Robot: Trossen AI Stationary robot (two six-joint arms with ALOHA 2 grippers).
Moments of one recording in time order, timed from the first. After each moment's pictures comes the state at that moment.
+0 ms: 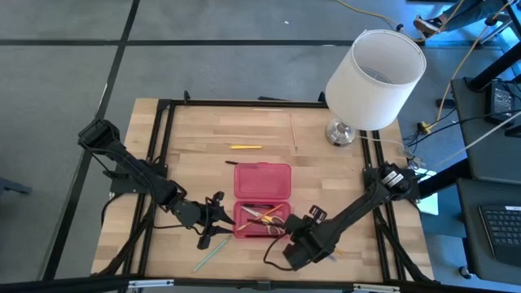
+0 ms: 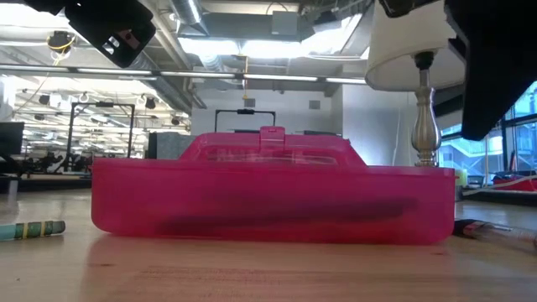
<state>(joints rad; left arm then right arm) -0.63 1.36 0.66 0.23 -0.32 -0.41 0.66 2.06 1.63 -1.17 0.30 1.24</state>
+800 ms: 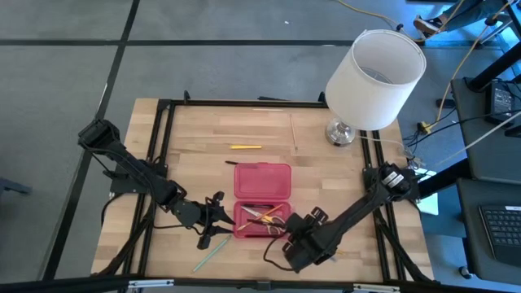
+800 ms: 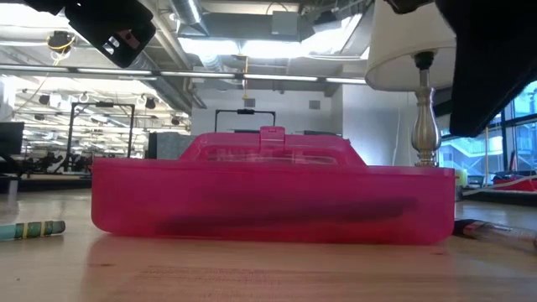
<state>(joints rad) -0.63 1.36 0.66 0.23 -0.32 -0.41 0.67 2.06 1.63 -1.17 0.36 1.39</state>
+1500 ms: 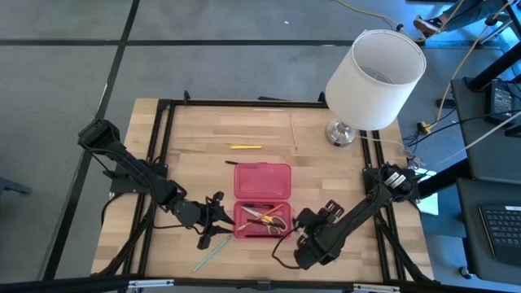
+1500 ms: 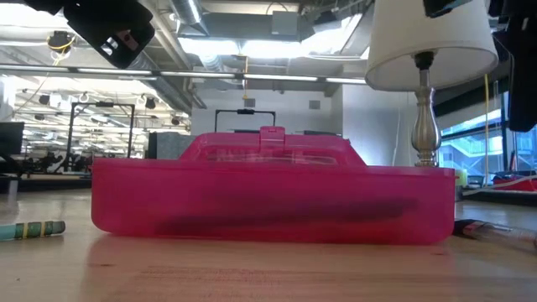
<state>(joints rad) -0.63 1.36 0.66 0.23 -0.32 -0.44 0.69 2.05 1.63 -1.50 0.31 1.40</state>
